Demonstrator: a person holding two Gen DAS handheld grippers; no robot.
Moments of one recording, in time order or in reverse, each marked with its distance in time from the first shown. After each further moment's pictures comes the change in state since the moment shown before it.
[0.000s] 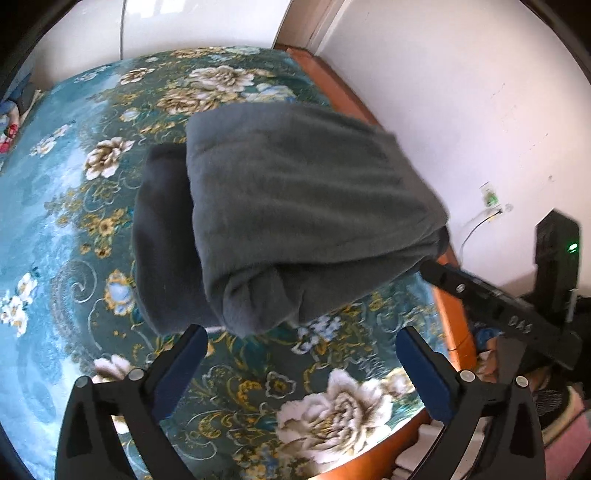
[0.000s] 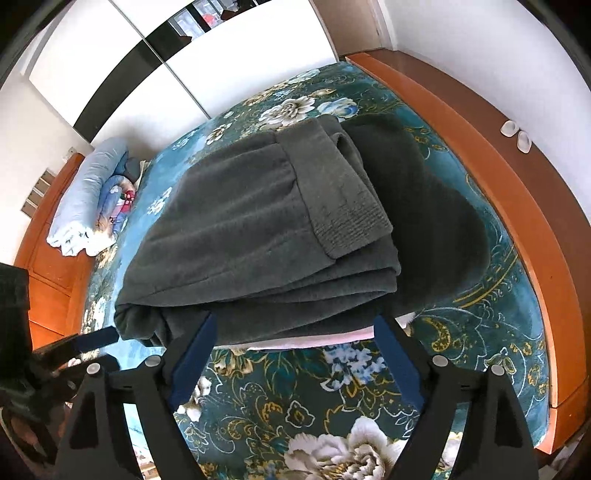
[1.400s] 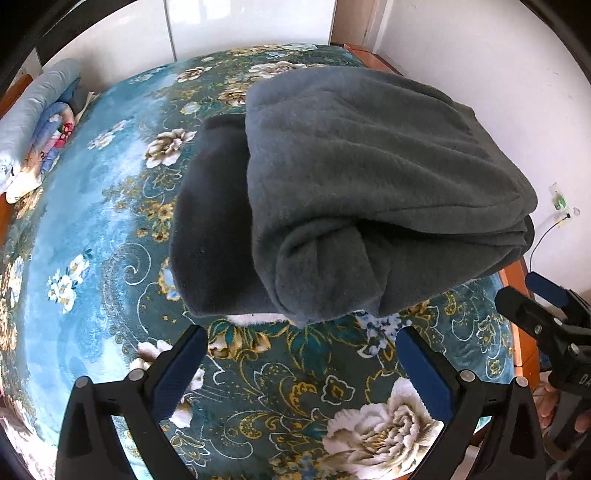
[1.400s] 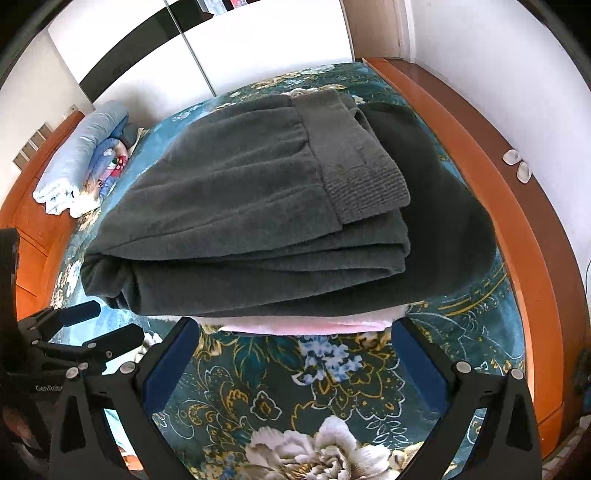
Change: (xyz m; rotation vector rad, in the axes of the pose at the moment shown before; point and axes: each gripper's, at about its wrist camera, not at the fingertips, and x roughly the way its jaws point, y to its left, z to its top) left arm 0.034 0.006 -0.018 -0.044 -0.031 0.267; right arm 0.020 0.008 -0.020 -0.147 0.028 -0.070
